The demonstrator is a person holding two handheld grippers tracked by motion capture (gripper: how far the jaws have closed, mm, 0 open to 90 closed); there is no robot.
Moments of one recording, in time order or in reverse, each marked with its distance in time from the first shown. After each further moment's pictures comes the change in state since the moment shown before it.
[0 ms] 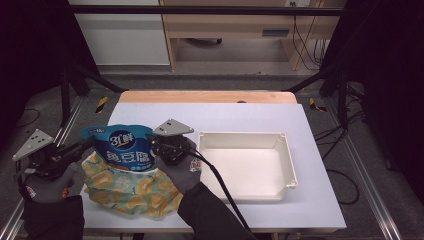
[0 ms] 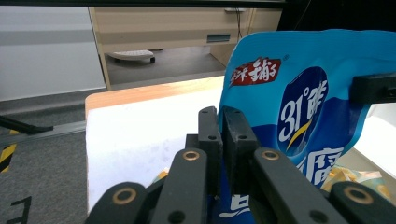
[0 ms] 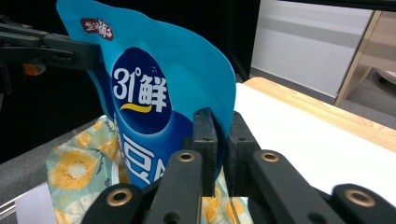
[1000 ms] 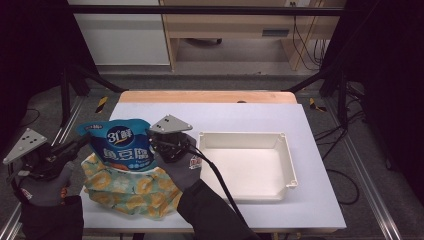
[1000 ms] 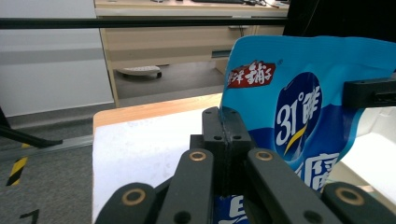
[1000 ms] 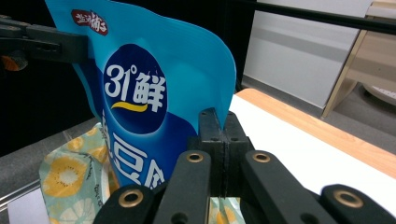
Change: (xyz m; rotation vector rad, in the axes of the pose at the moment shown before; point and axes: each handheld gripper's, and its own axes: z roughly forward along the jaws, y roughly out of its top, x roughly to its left) left arm -0.015 0.015 -0.015 -0.067 0.025 0.009; right arm 0.005 0.017 -0.011 -0.020 -0.025 -0.052
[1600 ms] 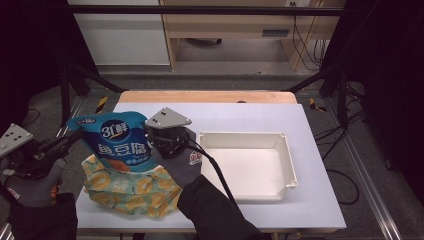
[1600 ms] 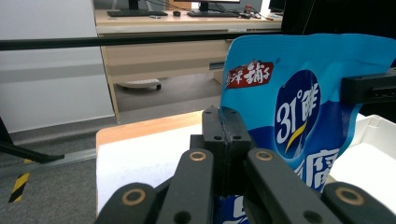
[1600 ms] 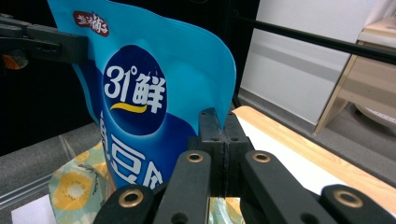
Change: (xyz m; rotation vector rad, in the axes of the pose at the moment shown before) left arm -0.006 0.025 -0.017 -0.044 -0.004 0.025; right arm 0.005 0.029 -0.017 -0.037 -0.005 -0.057
